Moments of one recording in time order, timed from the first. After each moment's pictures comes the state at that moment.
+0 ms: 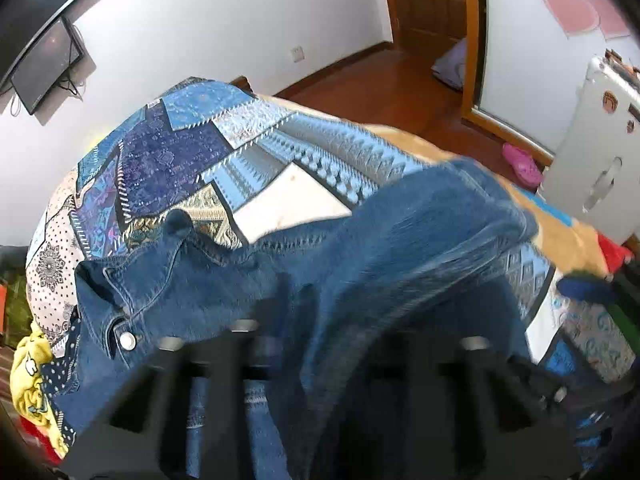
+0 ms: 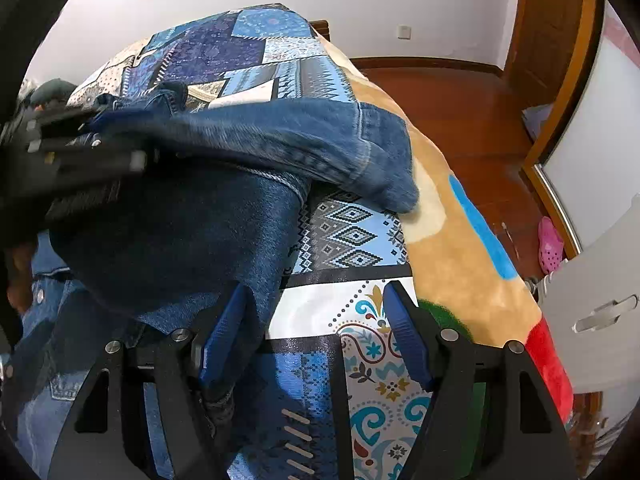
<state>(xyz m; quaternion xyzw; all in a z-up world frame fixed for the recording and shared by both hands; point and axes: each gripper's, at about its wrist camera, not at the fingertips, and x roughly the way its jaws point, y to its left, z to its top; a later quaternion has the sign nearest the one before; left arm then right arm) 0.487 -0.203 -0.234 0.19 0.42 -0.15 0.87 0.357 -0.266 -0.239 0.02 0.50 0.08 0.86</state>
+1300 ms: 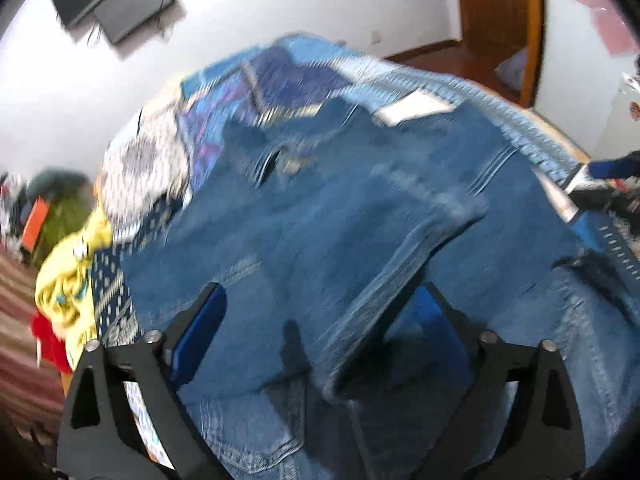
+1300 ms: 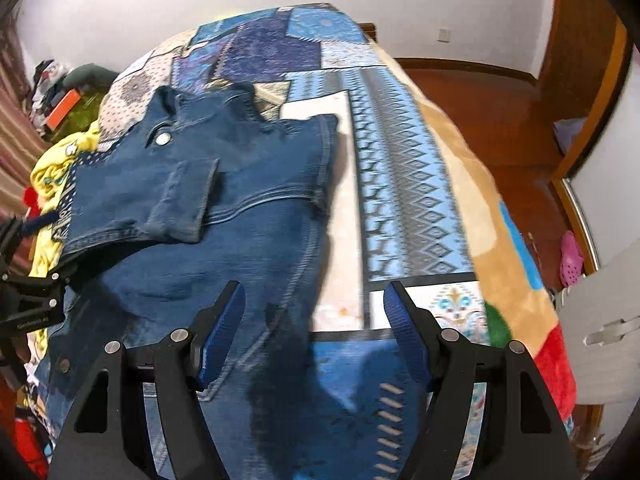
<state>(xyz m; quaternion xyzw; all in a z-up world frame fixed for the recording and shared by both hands) 0.371 -0.046 -0.214 0.17 0.43 -0.04 0.88 0.354 -0.213 -0.201 0.02 0.51 0.14 0.85</state>
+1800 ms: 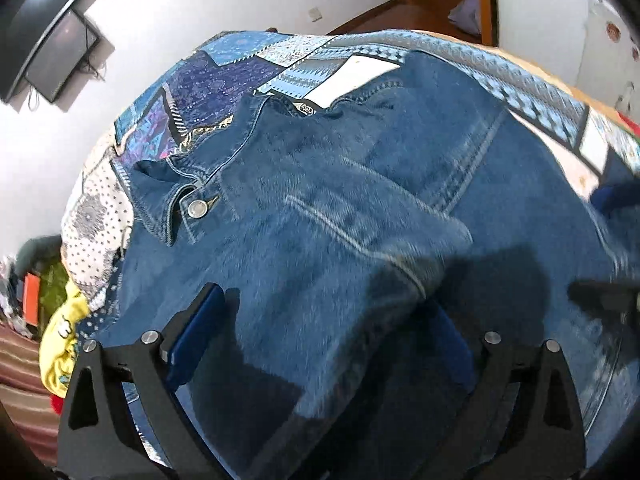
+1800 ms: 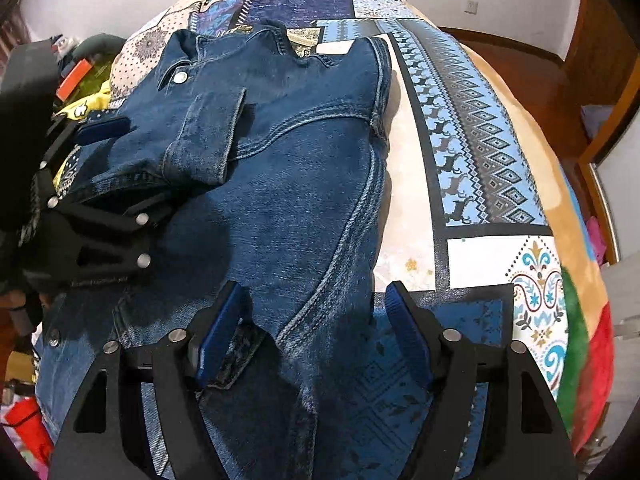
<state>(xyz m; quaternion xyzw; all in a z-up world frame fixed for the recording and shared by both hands) 0.434 -0.108 -0.271 0.26 0.47 -0.10 0.84 0.350 -0.189 -0.246 0.02 0.55 0.18 0.81</state>
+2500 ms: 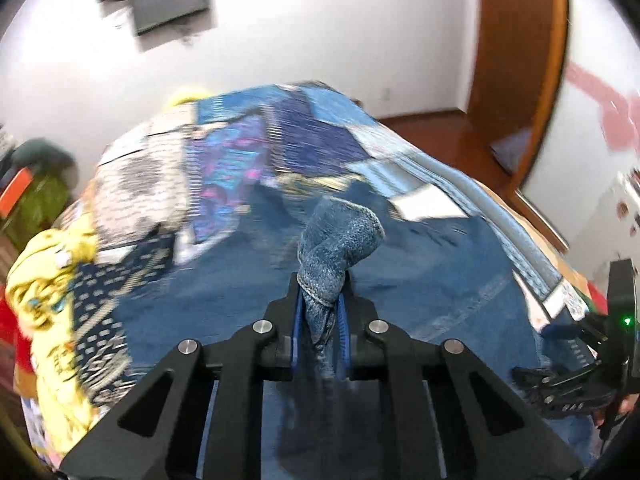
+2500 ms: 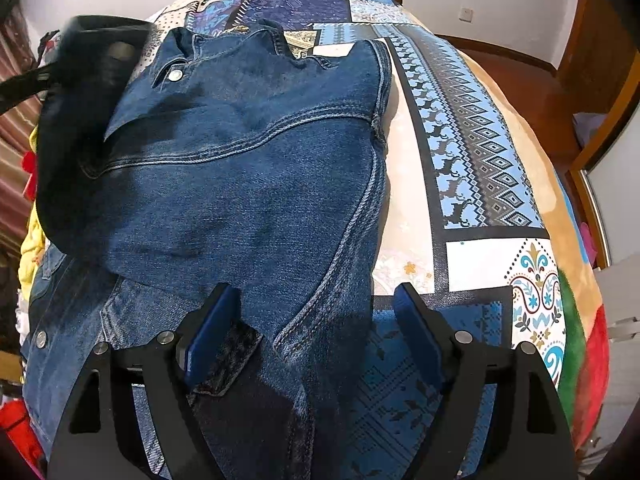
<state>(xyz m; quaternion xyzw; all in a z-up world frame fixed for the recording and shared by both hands) 0.425 0.004 -0.157 0.05 0.38 -0.04 0.92 0.348 -0.180 -0.247 0.00 0.55 0.16 0.82</state>
